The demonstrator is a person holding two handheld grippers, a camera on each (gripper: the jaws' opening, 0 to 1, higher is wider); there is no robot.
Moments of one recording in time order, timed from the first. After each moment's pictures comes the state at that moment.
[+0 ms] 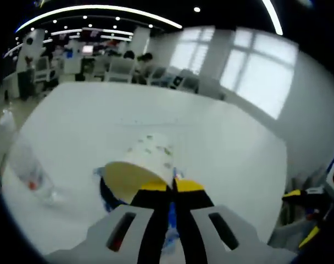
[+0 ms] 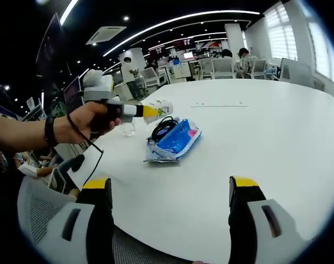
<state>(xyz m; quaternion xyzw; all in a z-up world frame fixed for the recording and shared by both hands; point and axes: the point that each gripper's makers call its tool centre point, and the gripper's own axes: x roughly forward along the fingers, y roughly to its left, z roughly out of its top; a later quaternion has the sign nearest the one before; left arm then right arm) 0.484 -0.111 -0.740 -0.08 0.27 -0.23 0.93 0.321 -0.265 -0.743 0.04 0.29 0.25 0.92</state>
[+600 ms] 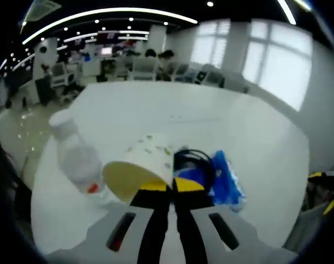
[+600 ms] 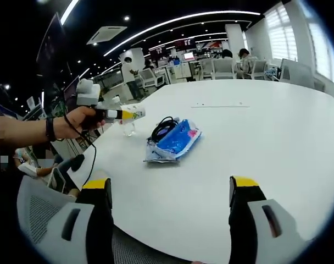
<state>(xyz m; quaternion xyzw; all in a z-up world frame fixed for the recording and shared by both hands) 0.492 -0.017 -0.754 -0.01 0.30 -0.15 0.94 0.320 -0.266 -0.743 0.04 0.29 0.25 0.92</state>
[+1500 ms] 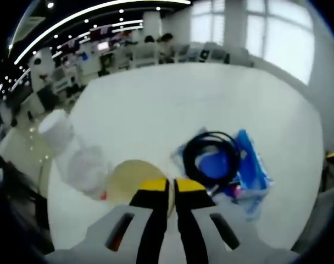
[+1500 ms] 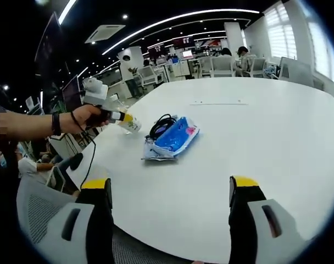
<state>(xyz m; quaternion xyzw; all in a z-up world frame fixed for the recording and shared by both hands) 0.511 -0.004 -0.786 0.06 0.35 -0.14 0.92 0.320 -0.268 -0.748 0.04 0.29 0.25 0.92</state>
